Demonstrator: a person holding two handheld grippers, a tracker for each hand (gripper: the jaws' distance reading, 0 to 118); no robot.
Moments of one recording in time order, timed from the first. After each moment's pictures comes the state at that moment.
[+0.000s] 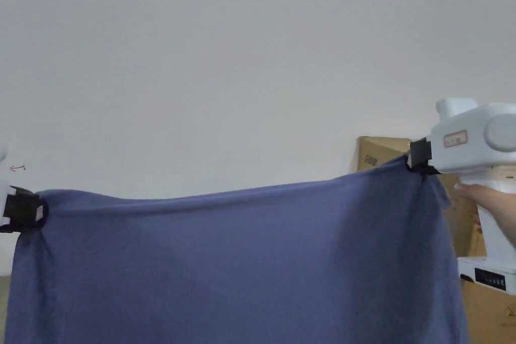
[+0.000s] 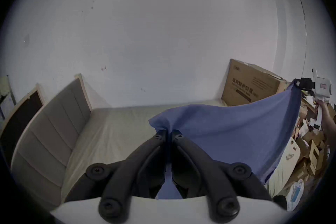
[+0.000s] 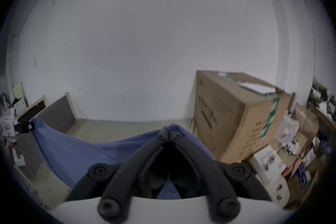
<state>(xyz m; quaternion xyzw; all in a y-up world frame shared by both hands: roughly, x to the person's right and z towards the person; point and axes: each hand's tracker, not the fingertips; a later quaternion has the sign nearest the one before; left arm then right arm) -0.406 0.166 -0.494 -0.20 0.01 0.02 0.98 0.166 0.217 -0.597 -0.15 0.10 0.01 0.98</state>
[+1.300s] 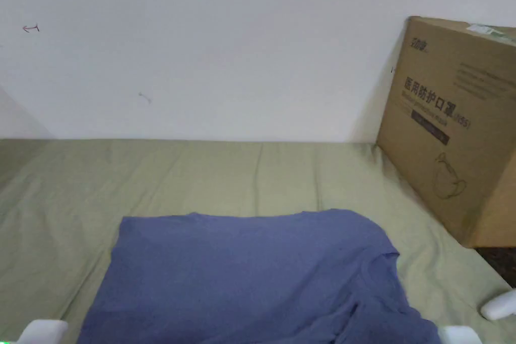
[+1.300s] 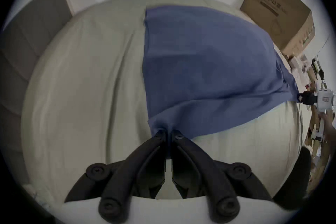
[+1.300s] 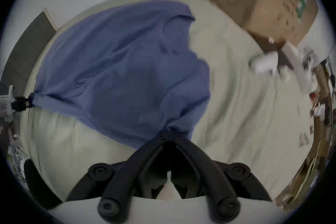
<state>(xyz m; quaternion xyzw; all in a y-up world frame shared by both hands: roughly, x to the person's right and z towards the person) -0.402 -0.237 -0.423 -0.53 0.00 0.05 0.85 0.202 -0.237 -0.495 -0.55 0.10 0.04 0.83</state>
